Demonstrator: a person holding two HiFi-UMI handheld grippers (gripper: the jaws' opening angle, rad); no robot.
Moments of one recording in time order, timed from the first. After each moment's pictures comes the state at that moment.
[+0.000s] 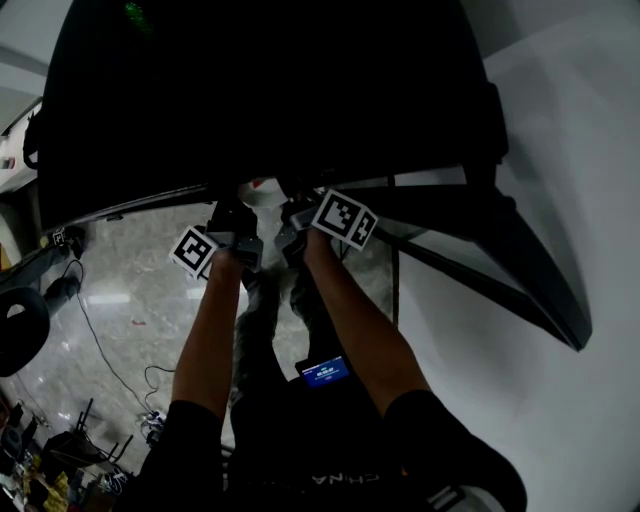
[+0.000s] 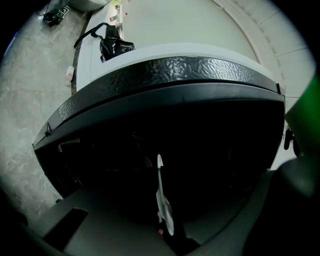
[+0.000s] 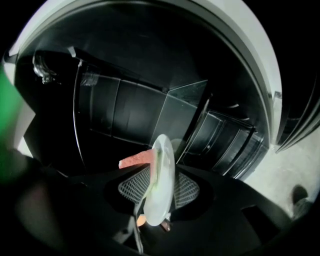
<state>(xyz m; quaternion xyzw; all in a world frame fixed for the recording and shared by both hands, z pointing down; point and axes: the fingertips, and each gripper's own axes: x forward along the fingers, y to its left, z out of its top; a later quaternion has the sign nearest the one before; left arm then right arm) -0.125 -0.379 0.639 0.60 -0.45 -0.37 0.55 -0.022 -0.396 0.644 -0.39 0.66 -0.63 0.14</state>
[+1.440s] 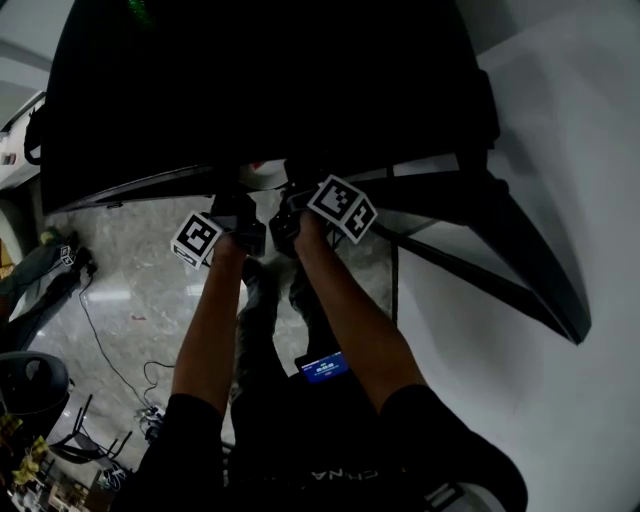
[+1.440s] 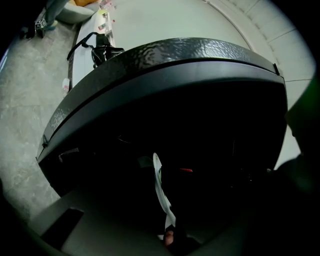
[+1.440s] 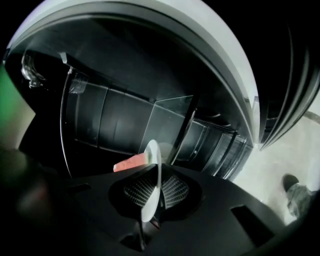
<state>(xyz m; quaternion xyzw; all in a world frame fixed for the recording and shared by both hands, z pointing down) -0.120 -0.393 0.625 0.61 -0.48 -0.35 0.52 -0.002 -0.401 0.649 -0.47 0.59 -0.64 0.13</state>
